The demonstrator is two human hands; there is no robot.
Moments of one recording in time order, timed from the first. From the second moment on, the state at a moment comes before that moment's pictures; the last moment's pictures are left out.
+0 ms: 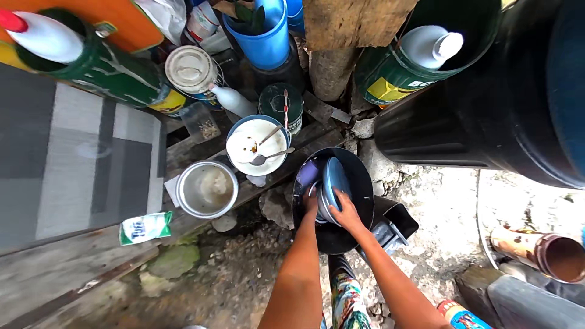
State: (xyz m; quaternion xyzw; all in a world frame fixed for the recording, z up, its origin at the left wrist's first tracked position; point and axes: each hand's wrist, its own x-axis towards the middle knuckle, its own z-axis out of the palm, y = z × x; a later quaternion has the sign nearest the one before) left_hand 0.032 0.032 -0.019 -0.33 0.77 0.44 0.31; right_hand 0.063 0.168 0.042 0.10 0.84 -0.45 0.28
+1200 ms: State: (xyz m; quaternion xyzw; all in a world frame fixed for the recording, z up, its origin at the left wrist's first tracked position) left_hand 0.002 0.030 0.064 -0.16 0.84 0.15 0.49; right_hand -0.017 0.149 0.051 0.06 0.88 -0.35 0.32
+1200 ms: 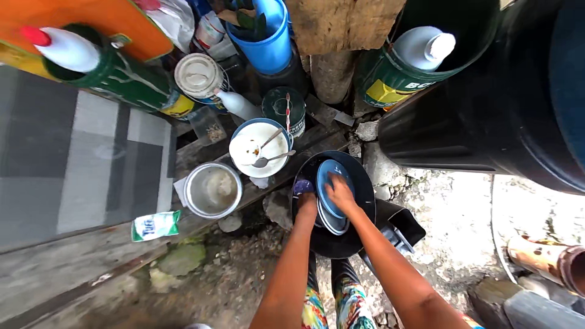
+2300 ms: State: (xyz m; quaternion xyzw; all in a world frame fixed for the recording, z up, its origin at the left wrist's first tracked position) left_hand -0.046 0.030 -0.001 -0.18 0.86 0.17 0.44; right_hand -0.047 0.155 0.001 0.25 0.83 -0.27 0.42
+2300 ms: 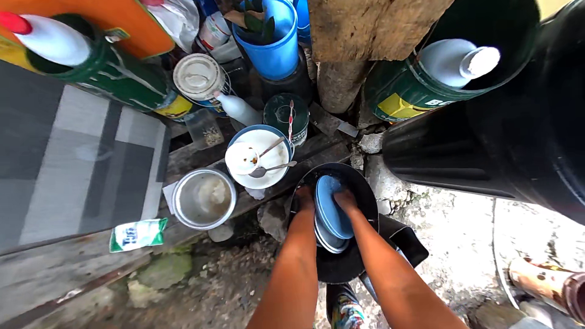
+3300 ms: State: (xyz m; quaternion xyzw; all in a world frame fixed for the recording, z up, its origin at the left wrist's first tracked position) left_hand 0.085 -0.016 0.097 0.24 0.91 0.34 -0.02; right_hand 0.038 0.173 0.078 -0.38 0.85 -0.33 0.15
